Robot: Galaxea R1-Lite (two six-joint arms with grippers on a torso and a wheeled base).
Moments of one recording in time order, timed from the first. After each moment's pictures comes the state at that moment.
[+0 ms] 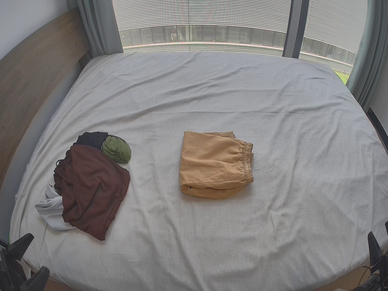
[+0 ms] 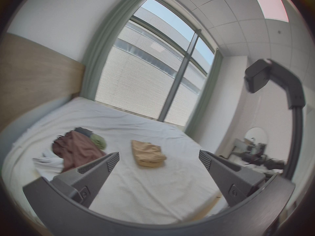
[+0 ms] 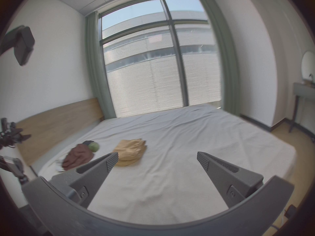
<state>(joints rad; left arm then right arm) -0.21 0.22 -0.10 -0.23 -0.34 -0.31 0.01 0.09 -0.02 -0.09 0.02 0.15</state>
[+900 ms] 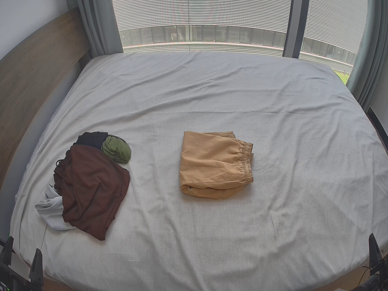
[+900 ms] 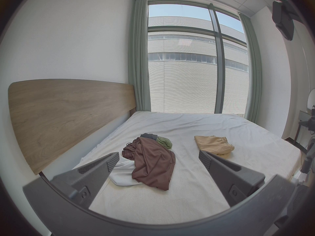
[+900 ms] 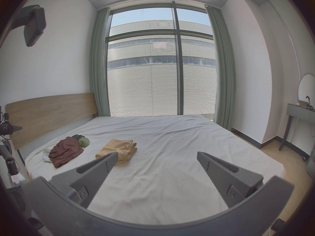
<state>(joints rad) -0.01 0.04 -0.02 -0.05 0.07 -0.03 0.00 0.01 -0.02 -0.07 -0.01 0.03</state>
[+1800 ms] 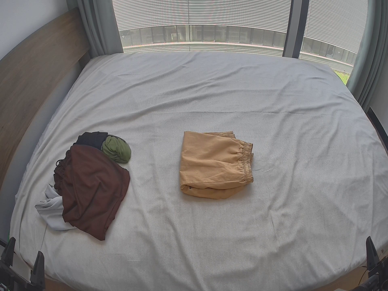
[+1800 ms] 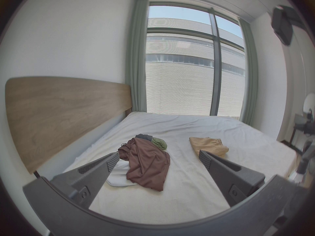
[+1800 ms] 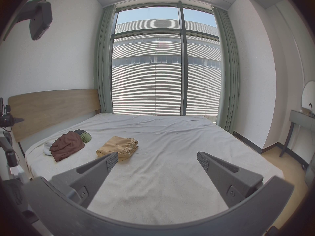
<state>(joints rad) 0.00 0.02 -0.02 -0.04 0.02 -0.05 0.00 0.01 -0.02 -0.06 0.02 -0.03</state>
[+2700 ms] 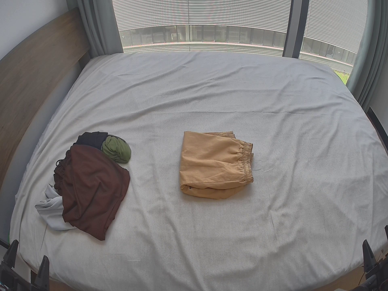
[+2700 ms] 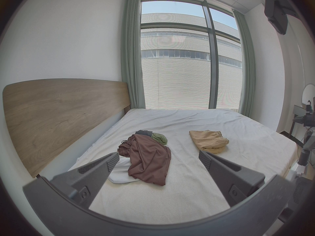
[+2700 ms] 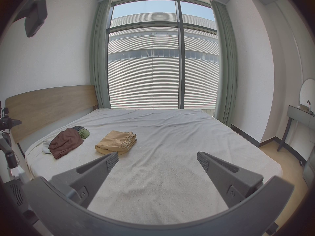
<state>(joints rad) 0.00 0.02 -0.02 0.00 0.01 0.01 0.00 0.01 -0.02 0.01 0.00 -0.01</state>
